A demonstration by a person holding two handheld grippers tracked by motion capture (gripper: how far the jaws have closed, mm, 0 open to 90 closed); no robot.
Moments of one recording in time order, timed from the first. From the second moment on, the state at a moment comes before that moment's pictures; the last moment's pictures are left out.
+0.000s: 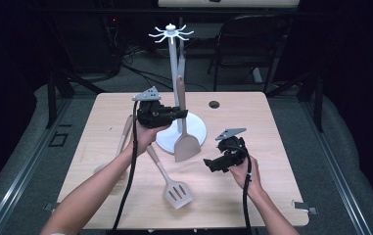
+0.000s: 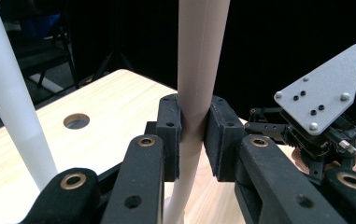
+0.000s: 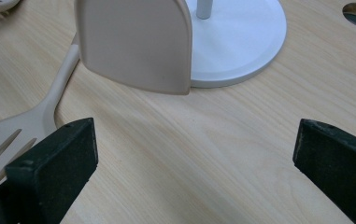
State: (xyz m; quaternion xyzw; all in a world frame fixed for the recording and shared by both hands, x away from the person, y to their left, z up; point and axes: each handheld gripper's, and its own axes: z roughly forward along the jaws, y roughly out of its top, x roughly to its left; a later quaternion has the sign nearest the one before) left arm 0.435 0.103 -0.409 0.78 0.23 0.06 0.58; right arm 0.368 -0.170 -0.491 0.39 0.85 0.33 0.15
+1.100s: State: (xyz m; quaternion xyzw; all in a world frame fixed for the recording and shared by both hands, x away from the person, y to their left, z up) left arm 0.463 0.113 -0.356 0.78 0.21 0.09 0.58; right arm 0.375 -0.172 -0.498 0.39 0.85 0.31 0.15
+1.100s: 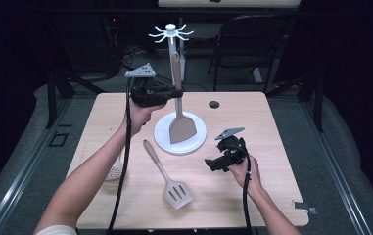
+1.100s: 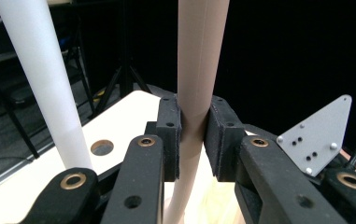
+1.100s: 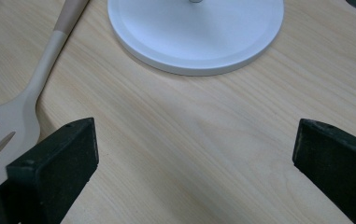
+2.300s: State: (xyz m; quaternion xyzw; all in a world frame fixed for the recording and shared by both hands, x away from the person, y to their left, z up) left arm 0.488 0.119 -0.348 0.76 0.22 0.05 0.61; right arm 0.376 -0.171 -0.501 0.39 0.86 0.30 0.15
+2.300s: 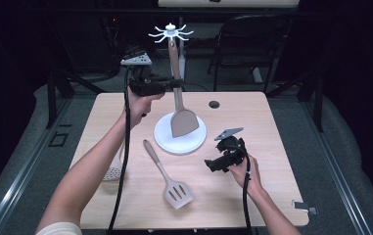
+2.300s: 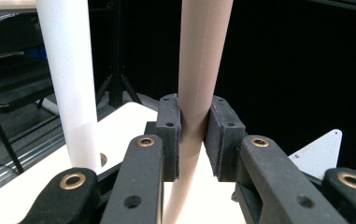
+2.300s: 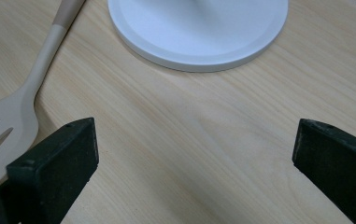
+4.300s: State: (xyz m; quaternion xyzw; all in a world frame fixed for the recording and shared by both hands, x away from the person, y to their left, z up) left arm 0.470 0.154 -0.316 0.74 0.25 0.19 0.60; right arm 0.379 -0.169 -0.505 0.38 0.87 0.28 0.14
